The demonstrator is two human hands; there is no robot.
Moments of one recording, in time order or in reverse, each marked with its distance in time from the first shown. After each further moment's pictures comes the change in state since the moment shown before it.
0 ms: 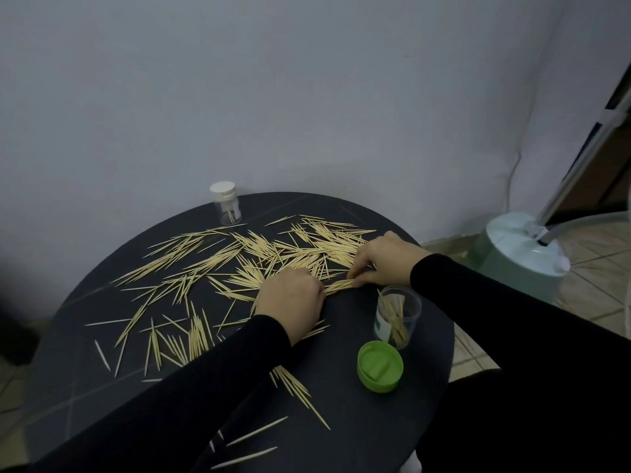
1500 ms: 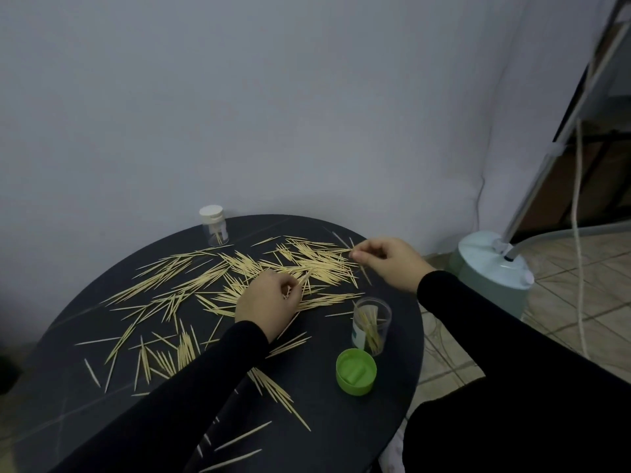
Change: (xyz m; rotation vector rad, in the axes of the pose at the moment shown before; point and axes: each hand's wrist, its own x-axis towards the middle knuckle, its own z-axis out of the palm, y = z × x) left_hand 0.005 -0.005 -0.005 -0.439 0.151 -0.268; right_hand -0.059 -0.008 -0.020 0.810 0.412 0.211
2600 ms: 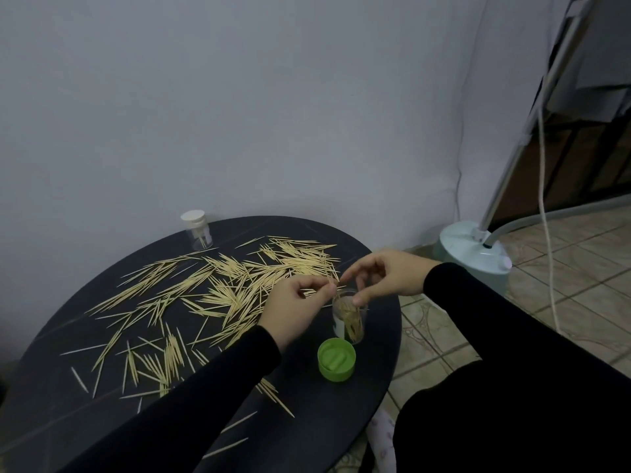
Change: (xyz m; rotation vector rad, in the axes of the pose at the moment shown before) left_hand -0.028 0.051 0.004 -0.700 -0.243 0.046; right_hand -0.033 0.004 -0.035 -0.123 -0.437 0.027
